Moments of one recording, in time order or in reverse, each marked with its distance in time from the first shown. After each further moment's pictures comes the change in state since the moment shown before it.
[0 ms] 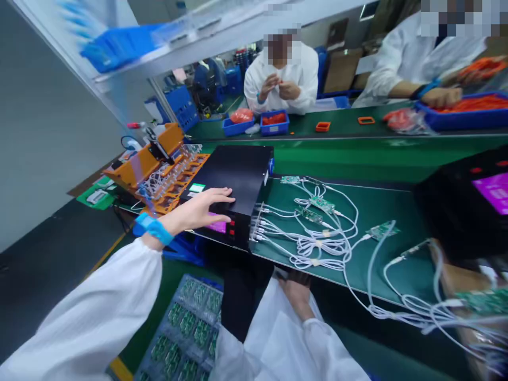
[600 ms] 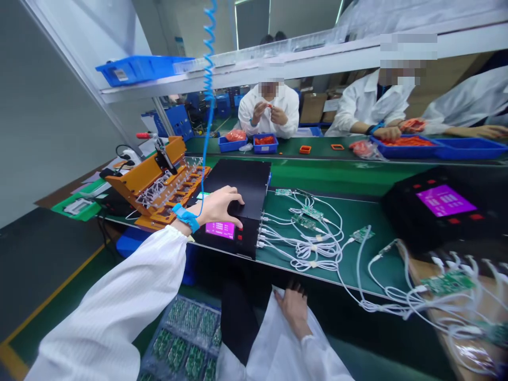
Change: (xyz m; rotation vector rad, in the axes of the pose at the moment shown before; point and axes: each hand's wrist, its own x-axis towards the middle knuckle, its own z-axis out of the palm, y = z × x) left_hand 0.031 -0.014 0.001 0.116 0.081 0.189; right_hand -0.022 0.036 0.028 -0.971 -0.299 -0.013
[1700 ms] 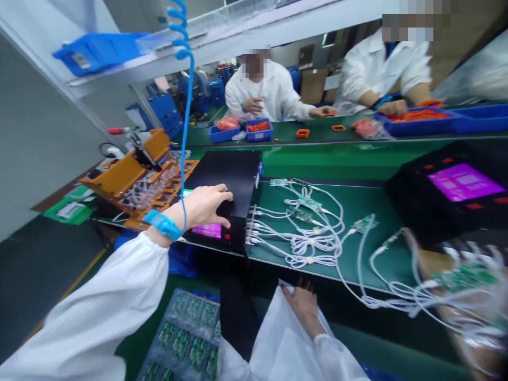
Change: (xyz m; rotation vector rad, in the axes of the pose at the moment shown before) left_hand 0.019 0.048 -0.020 0.458 -0.355 -0.194; right_hand 0.009 0.040 0.005 0.162 -0.225 0.109
